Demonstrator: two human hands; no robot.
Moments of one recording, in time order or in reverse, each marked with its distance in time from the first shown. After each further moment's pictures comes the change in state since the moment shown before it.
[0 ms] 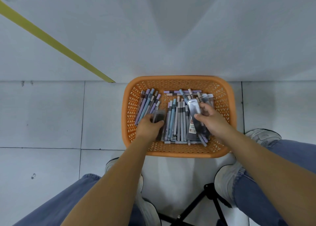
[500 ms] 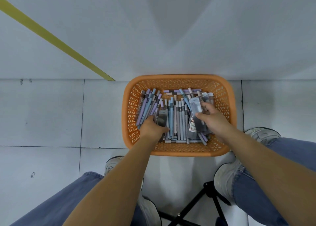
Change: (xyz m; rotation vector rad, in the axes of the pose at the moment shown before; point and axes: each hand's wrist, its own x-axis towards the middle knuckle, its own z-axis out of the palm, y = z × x) left_hand -0.004 0.000 0.010 0.001 -0.030 -0.051; right_hand -0.001 -0.001 0.000 0.030 0.032 0.047
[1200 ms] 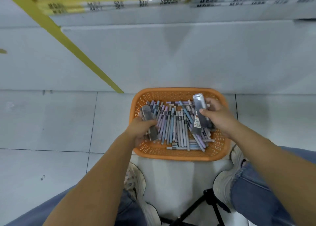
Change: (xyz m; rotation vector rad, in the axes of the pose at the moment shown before) left_hand -0.022 0.020 -0.065 -0.438 -0.161 -0.028; right_hand -0.024 -0.047 -0.022 0.021 0.037 -0.190
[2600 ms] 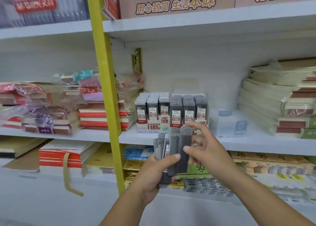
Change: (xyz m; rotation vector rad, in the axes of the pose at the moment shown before) left_hand -0.316 0.234 0.025 -0.161 -0.304 0.991; right_hand -0.252 -0.350 -0.033 -0.056 -0.064 -1.138
